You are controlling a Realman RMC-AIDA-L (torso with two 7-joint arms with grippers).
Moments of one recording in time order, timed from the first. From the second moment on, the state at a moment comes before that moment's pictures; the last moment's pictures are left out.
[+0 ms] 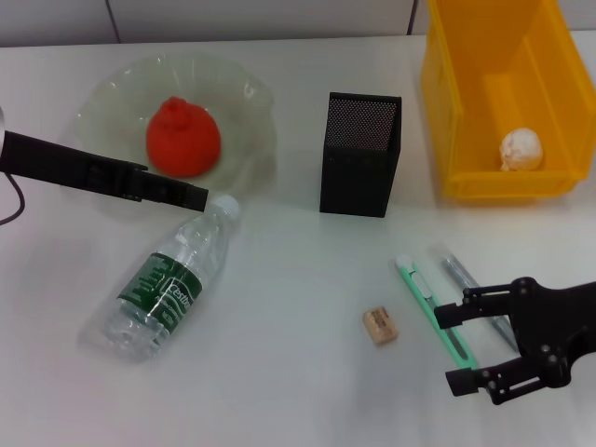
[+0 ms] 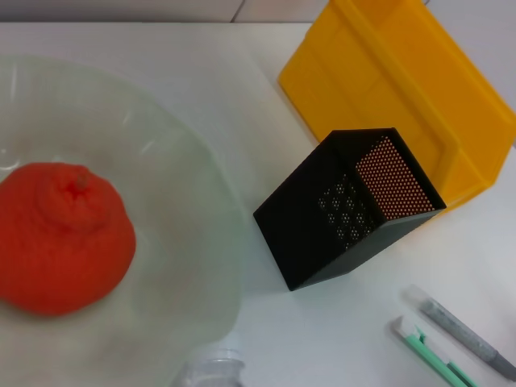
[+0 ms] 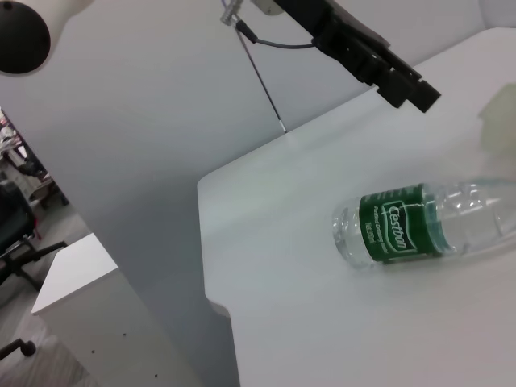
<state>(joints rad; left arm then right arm) -0.49 -2.07 0.99 1.43 2.27 1.76 -2.62 0.46 2.01 -0.85 -0.69 -2.11 -1.88 1.43</state>
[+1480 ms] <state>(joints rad) -0.48 -2.08 1.56 1.43 2.58 1.36 -2.83 0.38 2.04 -0.73 -0.65 -2.10 -1.85 1.40</state>
